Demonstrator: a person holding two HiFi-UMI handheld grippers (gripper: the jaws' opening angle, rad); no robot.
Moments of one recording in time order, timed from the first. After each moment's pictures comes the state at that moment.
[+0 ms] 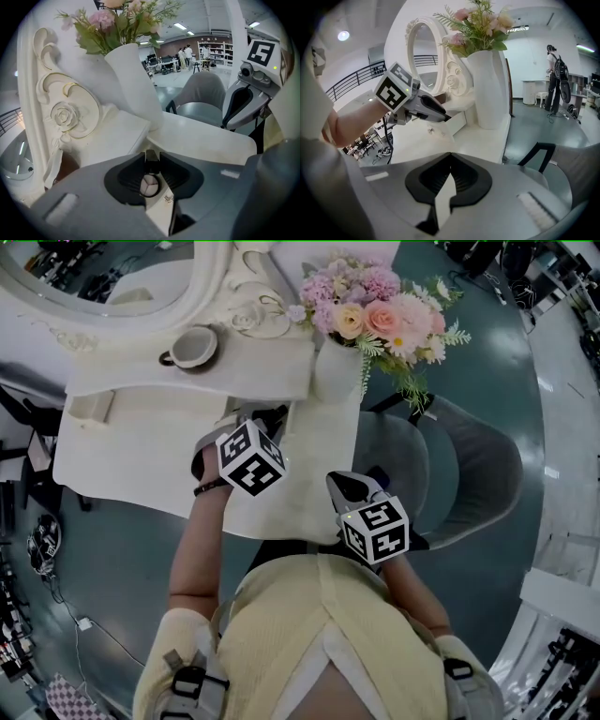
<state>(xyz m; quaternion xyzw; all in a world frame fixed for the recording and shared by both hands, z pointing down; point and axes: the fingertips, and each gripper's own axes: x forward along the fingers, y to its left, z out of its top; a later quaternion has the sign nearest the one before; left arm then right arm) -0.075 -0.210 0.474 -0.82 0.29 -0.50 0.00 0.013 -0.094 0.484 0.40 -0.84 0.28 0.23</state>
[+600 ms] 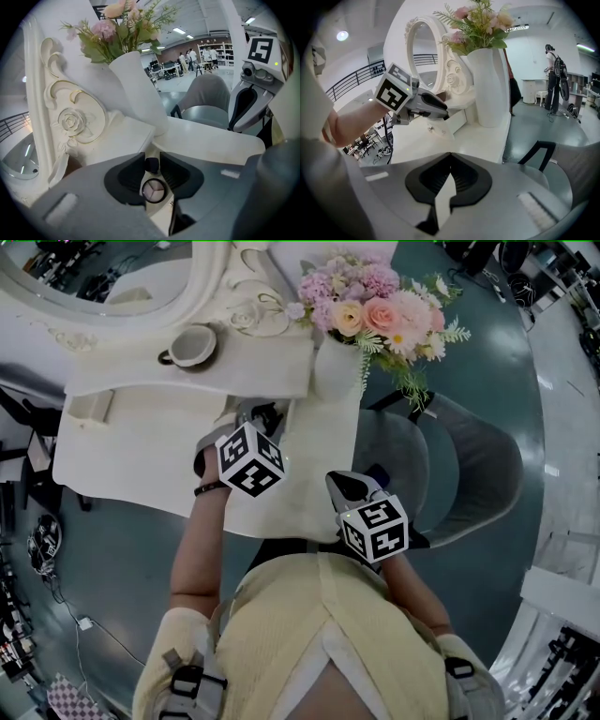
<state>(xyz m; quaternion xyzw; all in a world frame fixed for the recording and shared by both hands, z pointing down) -0.072 -0.219 0.467 -0.82 0.31 -0.47 0.04 0.013 -0.092 0.487 0.40 -0.84 0.28 0.24</state>
